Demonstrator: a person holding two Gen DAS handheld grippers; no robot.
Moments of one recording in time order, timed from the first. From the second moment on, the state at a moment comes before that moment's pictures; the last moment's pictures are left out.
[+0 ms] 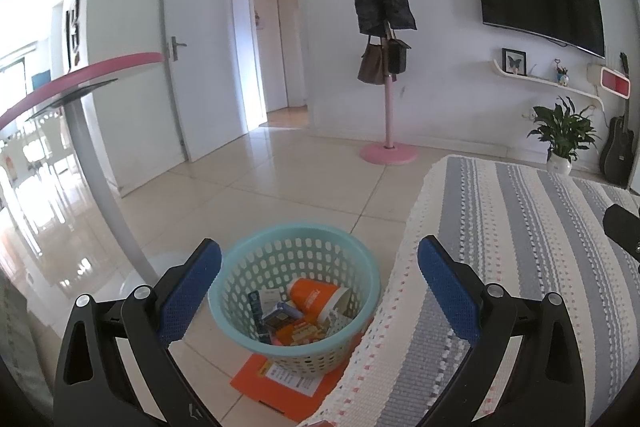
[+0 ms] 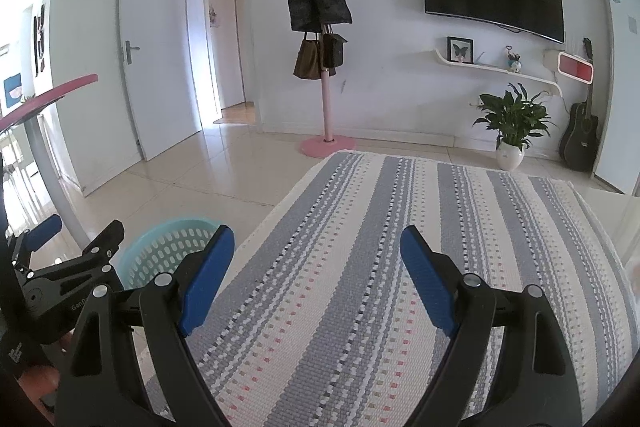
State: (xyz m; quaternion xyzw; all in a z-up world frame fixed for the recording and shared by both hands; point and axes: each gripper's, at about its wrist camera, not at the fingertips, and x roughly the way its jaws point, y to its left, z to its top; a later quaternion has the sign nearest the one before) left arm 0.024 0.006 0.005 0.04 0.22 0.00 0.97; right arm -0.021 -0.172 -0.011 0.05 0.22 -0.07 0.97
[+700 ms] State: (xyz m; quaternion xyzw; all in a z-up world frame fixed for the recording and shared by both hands) left arm 0.020 0.003 0.008 0.05 0.22 -0.01 0.97; right arm -0.016 -0.168 -0.014 0.04 0.23 -0.06 0.97
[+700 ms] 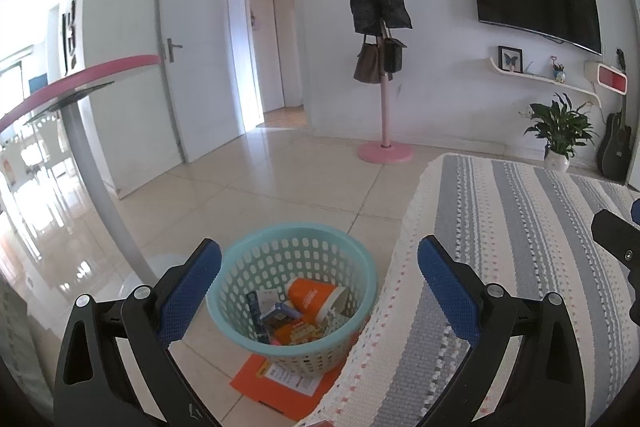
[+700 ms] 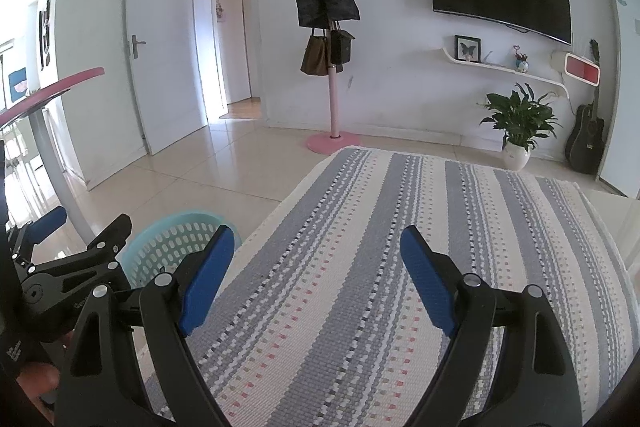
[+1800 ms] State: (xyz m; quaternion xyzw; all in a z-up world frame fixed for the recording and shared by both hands) left arm 0.022 0.001 0.009 0.05 0.22 -0.01 0.97; right arm -0.012 -0.167 -0.019 0.04 0.24 -0.05 0.97
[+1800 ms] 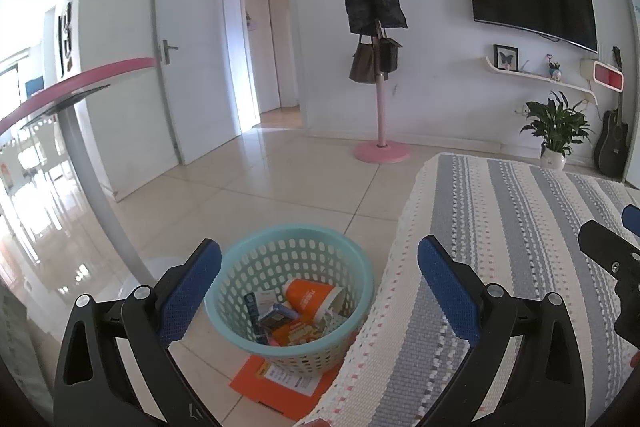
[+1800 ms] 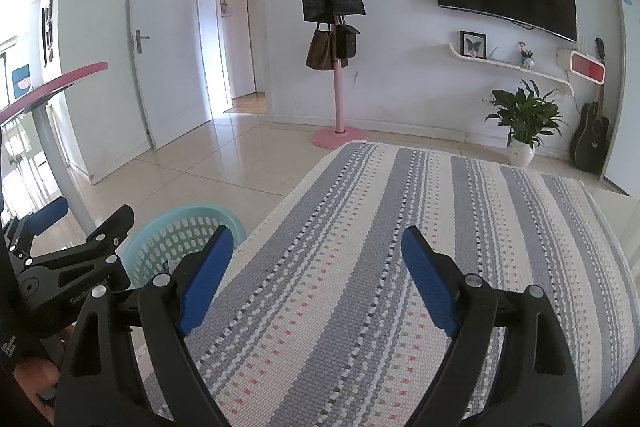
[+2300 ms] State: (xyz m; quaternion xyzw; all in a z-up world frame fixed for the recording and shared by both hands) left arm 0.022 0.002 0.011 0.06 0.22 0.00 0.97; right arm -0.013 -0.169 -0.019 0.04 0.24 -0.05 0.97
